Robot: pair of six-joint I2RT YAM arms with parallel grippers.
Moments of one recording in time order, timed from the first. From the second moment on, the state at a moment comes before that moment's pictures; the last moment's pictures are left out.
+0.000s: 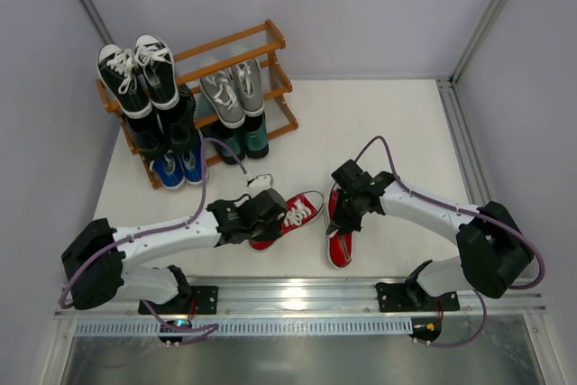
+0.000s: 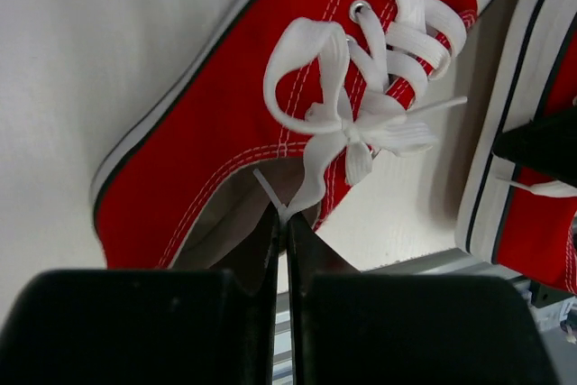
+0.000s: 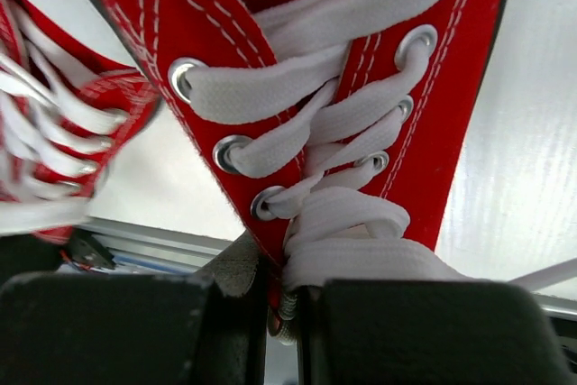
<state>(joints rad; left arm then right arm) -1.00 1.25 0.77 -0.51 -0.26 -0.99 0.67 1.38 0.80 -0.67 -0.16 0.99</state>
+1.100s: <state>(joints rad) -1.10 1.36 0.90 -0.51 -0.23 -1.11 0.77 1.63 0.99 -0.77 -0.09 0.86</state>
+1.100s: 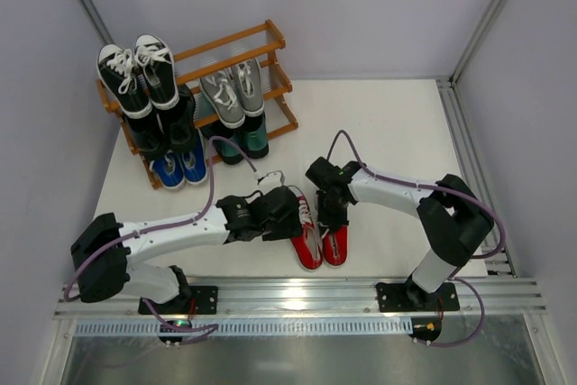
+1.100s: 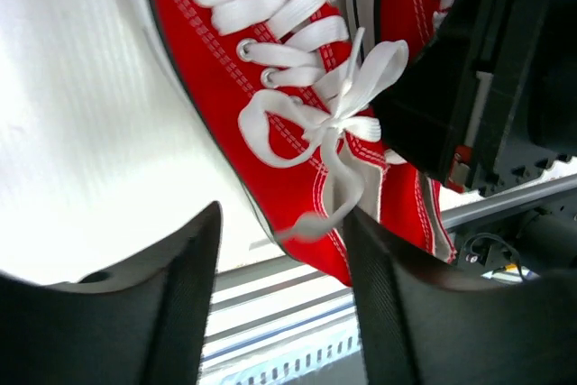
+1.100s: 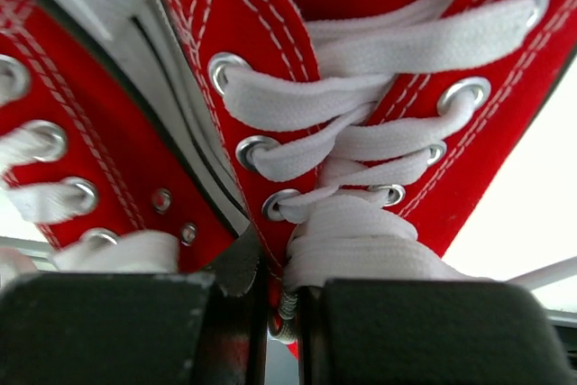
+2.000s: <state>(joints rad) -1.09 1.20 0.90 -0.71 -0.39 -1.08 0.89 1.63 1.23 -0.83 -0.04 0.95</state>
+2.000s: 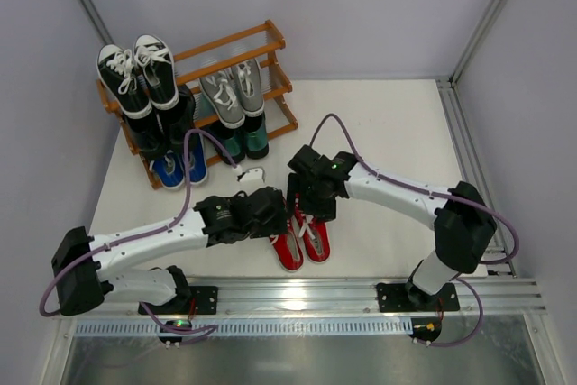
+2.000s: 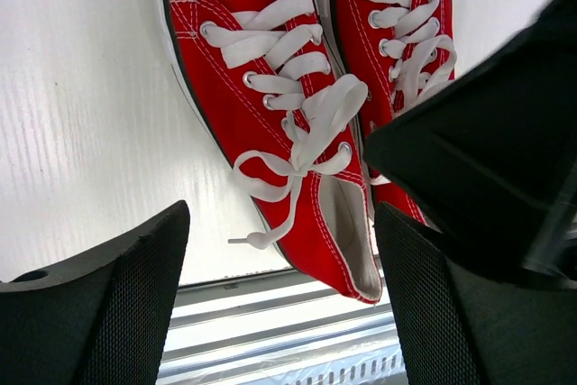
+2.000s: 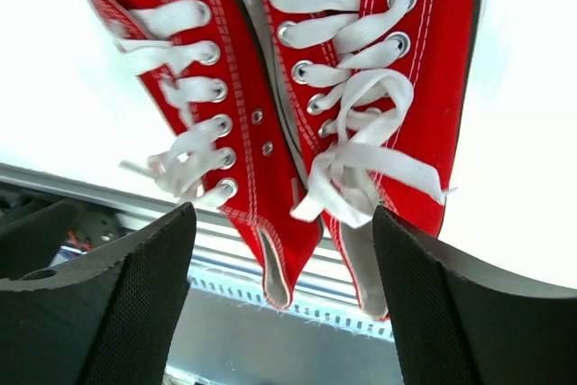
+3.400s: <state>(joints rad) -1.10 1.72 1.03 -0.45 -0.35 -1.01 0.36 1.13 1.01 -1.01 0.16 0.81</state>
